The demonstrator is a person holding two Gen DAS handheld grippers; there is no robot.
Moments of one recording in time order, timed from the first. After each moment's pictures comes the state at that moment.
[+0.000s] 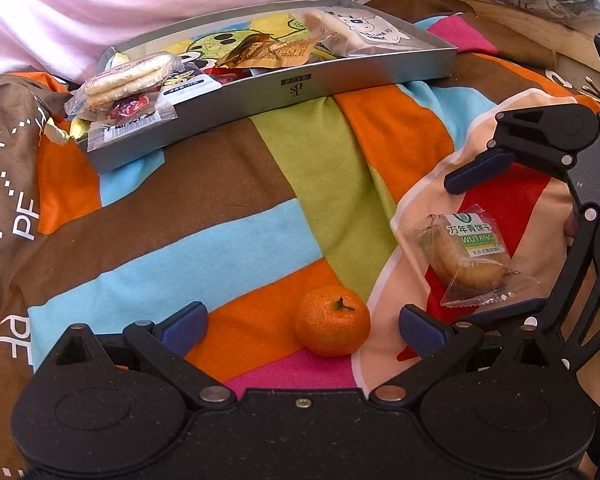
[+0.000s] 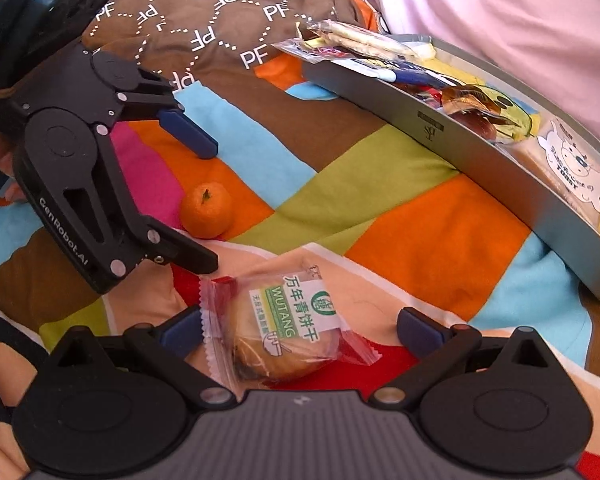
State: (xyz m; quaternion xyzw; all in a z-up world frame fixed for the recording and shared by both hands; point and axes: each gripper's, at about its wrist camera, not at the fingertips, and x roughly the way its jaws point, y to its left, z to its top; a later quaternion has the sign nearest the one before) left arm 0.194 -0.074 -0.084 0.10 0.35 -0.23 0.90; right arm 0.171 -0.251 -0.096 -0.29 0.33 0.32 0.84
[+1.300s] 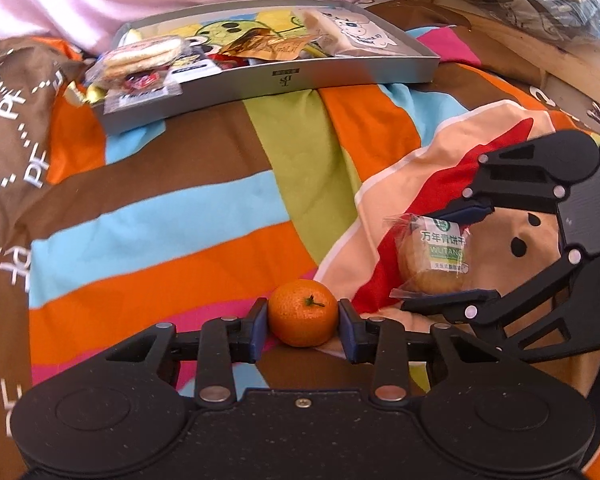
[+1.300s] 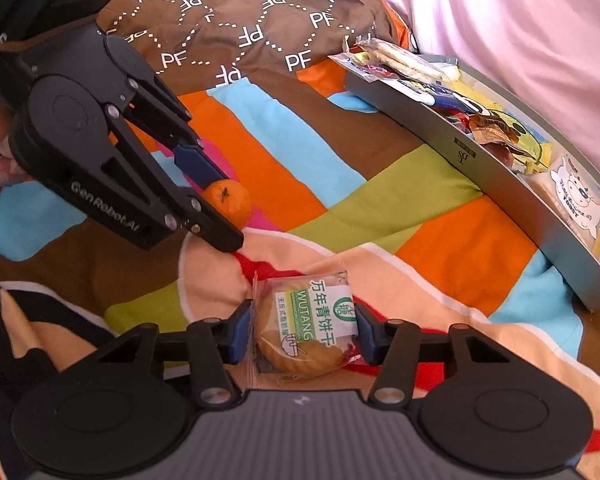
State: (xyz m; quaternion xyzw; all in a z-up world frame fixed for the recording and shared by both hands) left arm 0.155 -0.067 -0.075 0.04 0.38 -0.23 0.90; right arm 0.125 -0.234 -0.088 -0.33 0.33 0.32 0.83
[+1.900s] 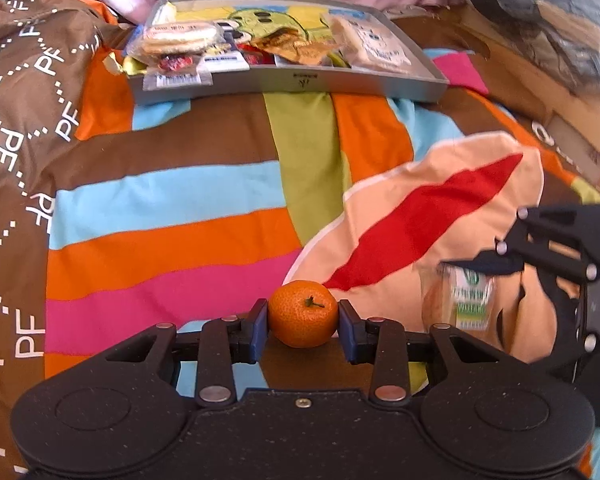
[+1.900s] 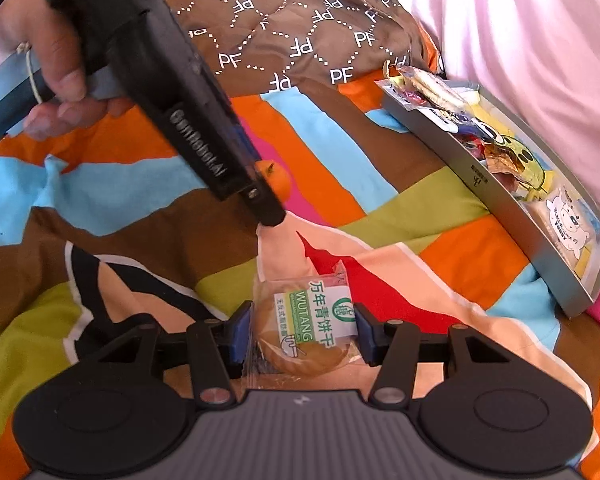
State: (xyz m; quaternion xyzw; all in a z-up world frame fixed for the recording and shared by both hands) left arm 0.136 -0.053 -0.047 -0.03 0.41 -0.21 0.89; right arm 0.073 -0.229 -0.062 -0.37 0.32 0.33 0.81
